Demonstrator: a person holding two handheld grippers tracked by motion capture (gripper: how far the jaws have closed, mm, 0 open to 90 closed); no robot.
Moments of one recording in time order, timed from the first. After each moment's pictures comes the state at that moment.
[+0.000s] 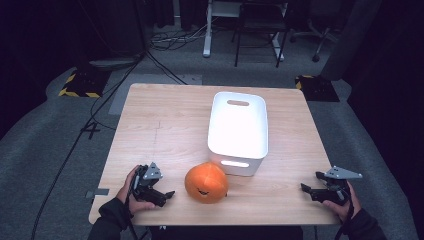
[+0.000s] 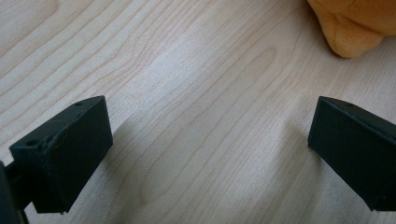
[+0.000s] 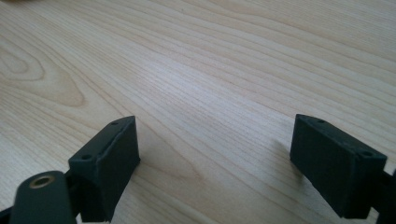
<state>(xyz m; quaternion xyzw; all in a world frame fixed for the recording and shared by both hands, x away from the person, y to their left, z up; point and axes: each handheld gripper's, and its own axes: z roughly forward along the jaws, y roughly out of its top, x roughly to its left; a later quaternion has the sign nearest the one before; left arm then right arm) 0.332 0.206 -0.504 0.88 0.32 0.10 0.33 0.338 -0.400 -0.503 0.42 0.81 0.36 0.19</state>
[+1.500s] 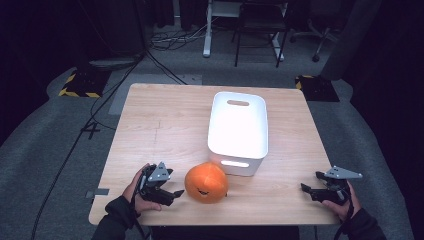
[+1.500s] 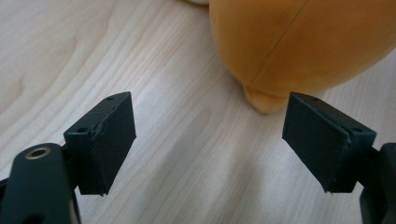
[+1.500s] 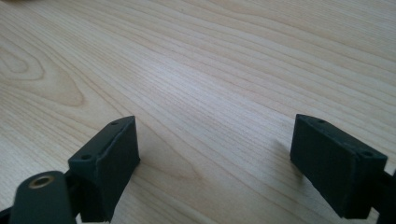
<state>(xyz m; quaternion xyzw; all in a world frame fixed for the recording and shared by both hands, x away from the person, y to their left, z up) 0.323 0.182 -0.475 0.88 0.26 0.10 0.38 0.339 -0.400 -0.503 0.42 0.81 0.36 0.19</state>
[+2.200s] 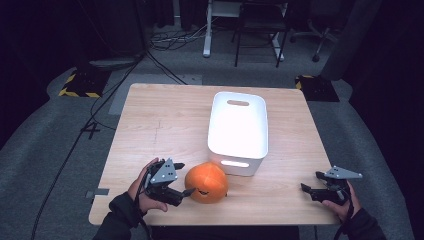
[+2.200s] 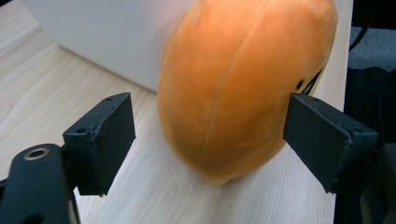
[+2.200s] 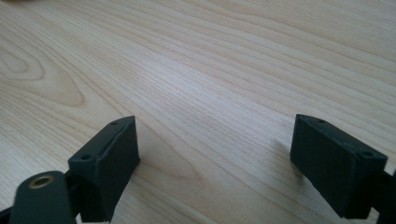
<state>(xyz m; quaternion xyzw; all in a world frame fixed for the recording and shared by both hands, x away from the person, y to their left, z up) 0.310 0.152 -0.425 0.87 0.19 0.12 0.43 0.339 -0.400 -0.503 0.42 0.81 0.36 0.19</state>
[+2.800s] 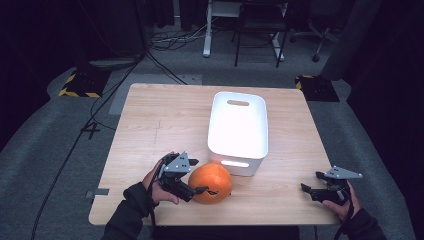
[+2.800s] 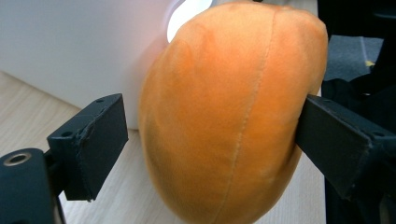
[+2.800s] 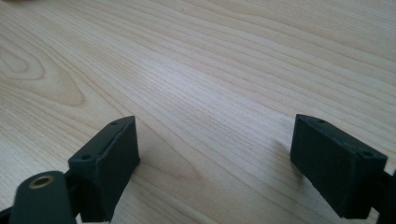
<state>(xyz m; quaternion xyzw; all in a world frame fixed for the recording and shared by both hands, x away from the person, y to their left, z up) 0.336 0.124 -0.426 0.88 0.16 0.05 0.45 0.338 -0.400 -0.503 0.42 0.81 0.36 0.19</state>
